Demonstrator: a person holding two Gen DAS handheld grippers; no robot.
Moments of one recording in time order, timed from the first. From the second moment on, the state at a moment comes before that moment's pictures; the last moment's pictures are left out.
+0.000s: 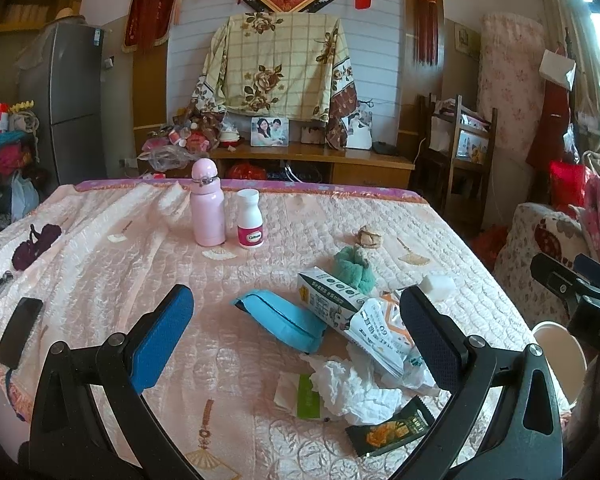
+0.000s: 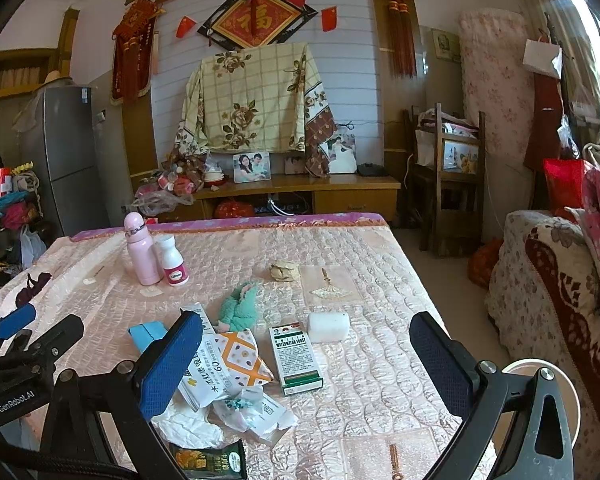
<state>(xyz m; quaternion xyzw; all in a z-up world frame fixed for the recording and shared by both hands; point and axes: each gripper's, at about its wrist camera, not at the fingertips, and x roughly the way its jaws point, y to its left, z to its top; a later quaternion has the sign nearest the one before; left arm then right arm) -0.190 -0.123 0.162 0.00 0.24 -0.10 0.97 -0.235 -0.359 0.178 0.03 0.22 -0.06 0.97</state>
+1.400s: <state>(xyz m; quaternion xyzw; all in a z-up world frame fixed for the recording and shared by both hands) -0.173 -0.120 0.138 -0.01 0.27 -0.09 0.96 -0.217 -0.370 0.162 0.05 0.28 -0.05 0.96</state>
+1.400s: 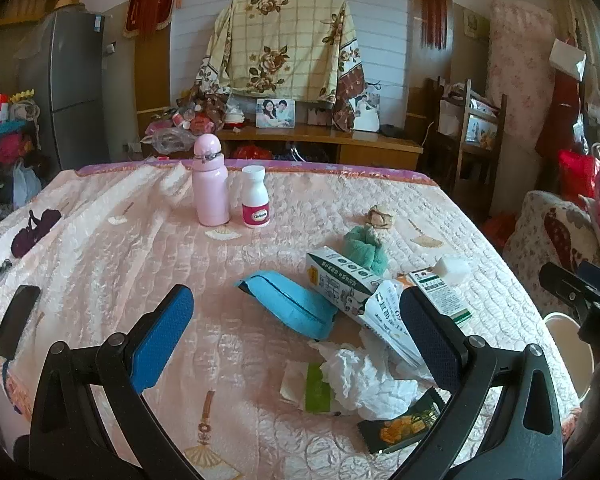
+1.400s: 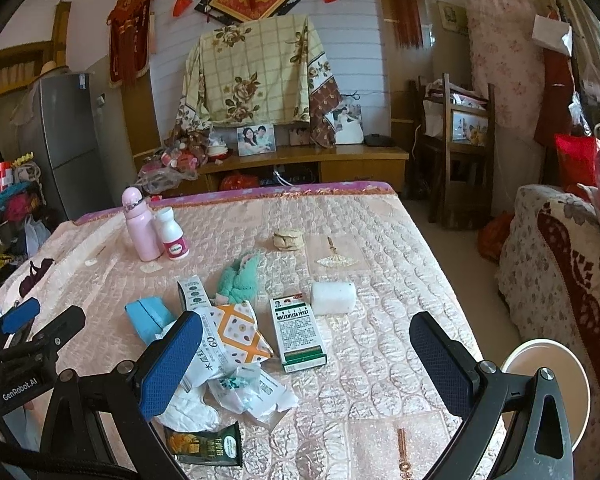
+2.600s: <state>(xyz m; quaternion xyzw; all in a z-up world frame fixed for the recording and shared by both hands) -0.158 -0.128 0.079 0.02 0.42 -0.22 0.88 -0.181 -0.367 0.064 0.09 0.43 0.10 0.89</state>
